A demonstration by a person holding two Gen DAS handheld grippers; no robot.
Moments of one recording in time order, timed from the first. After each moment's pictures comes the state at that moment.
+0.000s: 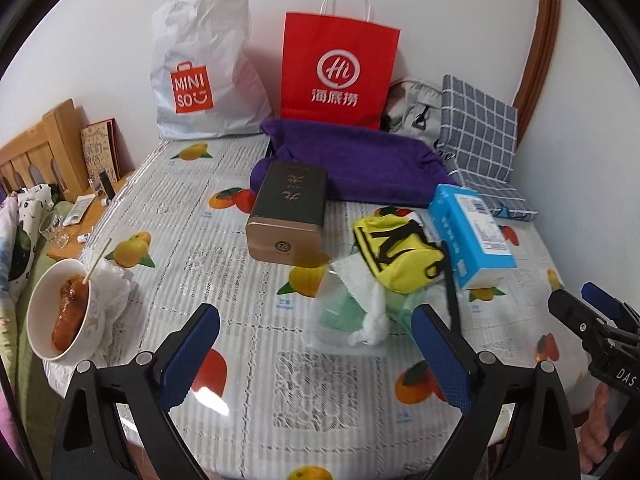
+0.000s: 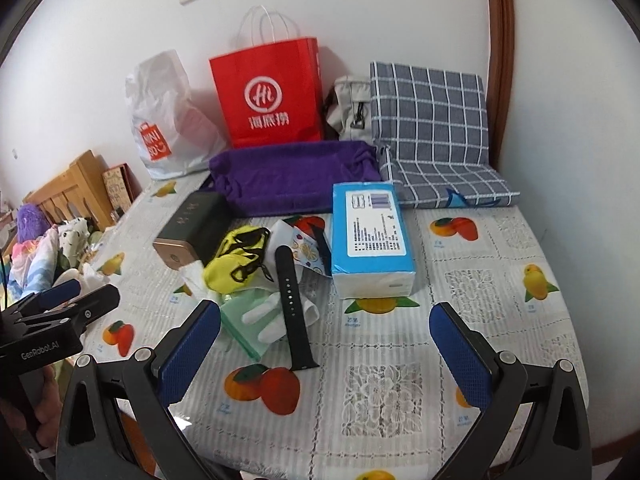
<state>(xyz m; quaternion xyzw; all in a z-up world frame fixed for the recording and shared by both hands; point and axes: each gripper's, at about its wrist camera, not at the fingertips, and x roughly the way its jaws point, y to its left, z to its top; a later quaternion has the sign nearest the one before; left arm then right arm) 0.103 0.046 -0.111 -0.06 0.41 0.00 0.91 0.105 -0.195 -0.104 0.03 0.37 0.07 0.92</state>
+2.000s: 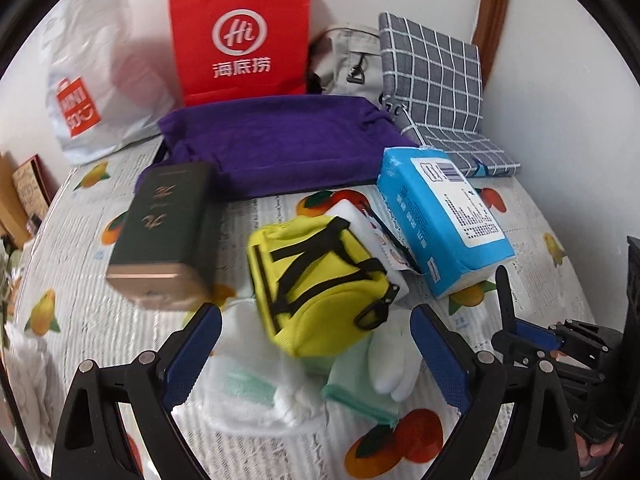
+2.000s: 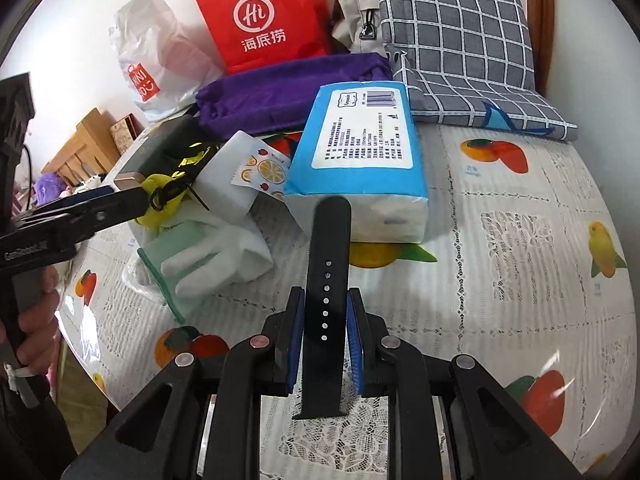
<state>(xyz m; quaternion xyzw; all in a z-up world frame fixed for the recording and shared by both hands) 0.191 -0.040 -0.152 0.01 0.45 -0.09 0.89 0.160 -0.241 -0.205 0.04 0.47 0.15 0.87</state>
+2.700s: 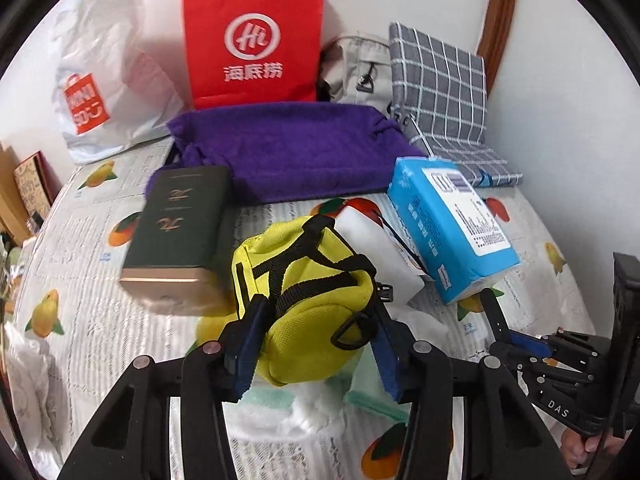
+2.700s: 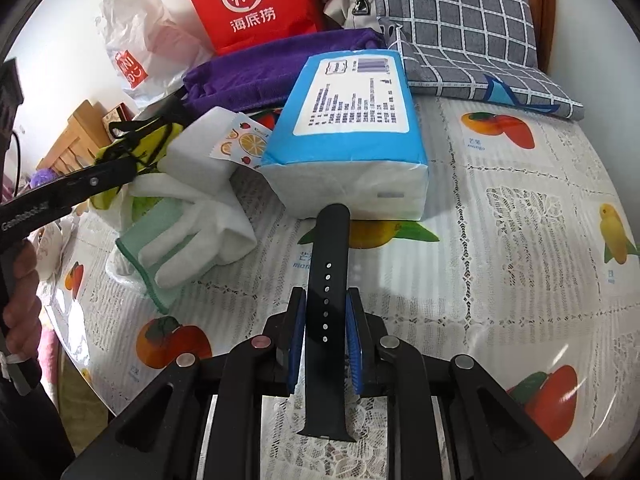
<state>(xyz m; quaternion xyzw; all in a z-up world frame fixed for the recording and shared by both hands) 0.187 -0.013 -0.145 -0.01 0.44 -0.09 0.90 0.167 -0.242 -0.222 0.04 0.49 0.14 0.86</state>
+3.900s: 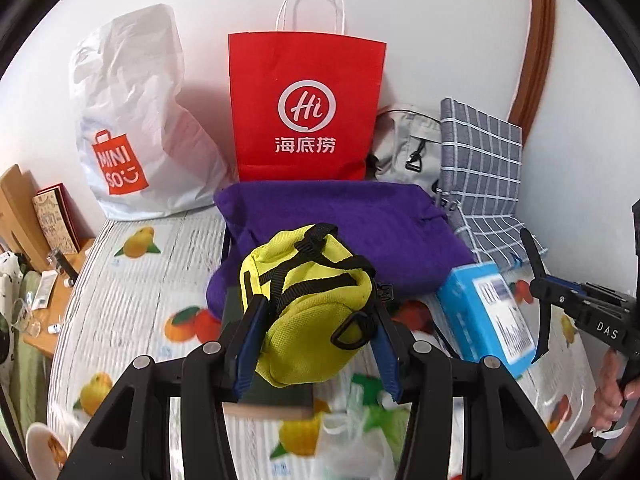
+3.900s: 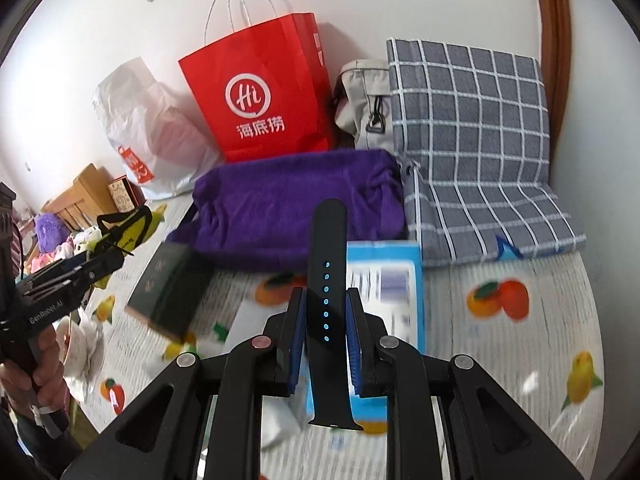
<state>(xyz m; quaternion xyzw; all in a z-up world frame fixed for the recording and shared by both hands) 0.266 0.038 -0.086 -0.02 0.39 -0.06 0.92 0.269 -0.223 -0.111 0.05 0.41 0.14 0.90</state>
